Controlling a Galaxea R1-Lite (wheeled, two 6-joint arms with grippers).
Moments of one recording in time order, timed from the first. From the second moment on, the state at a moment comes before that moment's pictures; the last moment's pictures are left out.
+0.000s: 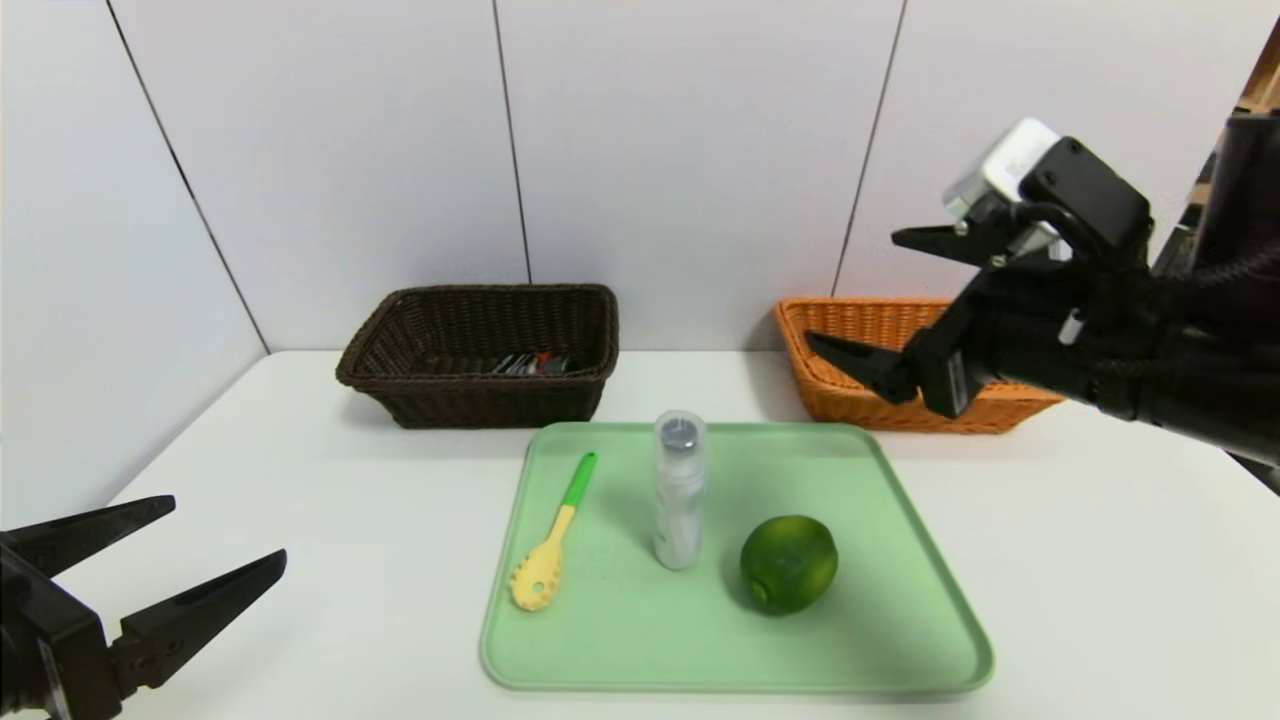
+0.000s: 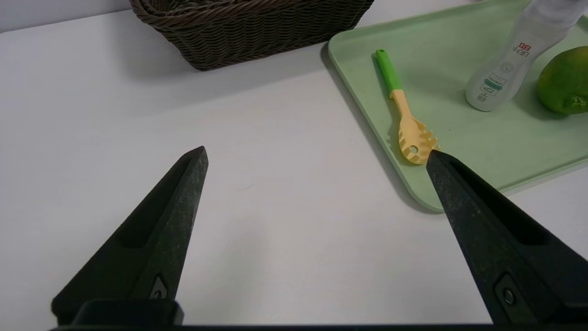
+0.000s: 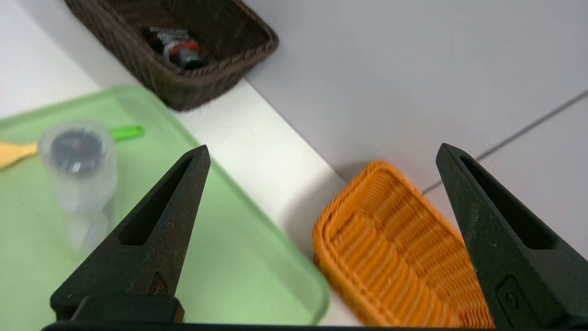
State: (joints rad) left arm -0.17 0.85 -0.44 -0.14 -0.19 0.03; right arm 0.52 1.43 -0.90 -0.39 0.00 -0.51
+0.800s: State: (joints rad) left arm -0.17 0.77 -0.41 -0.13 -0.19 0.04; right arm 0.50 1.27 -0.63 -0.52 0.10 -0.55
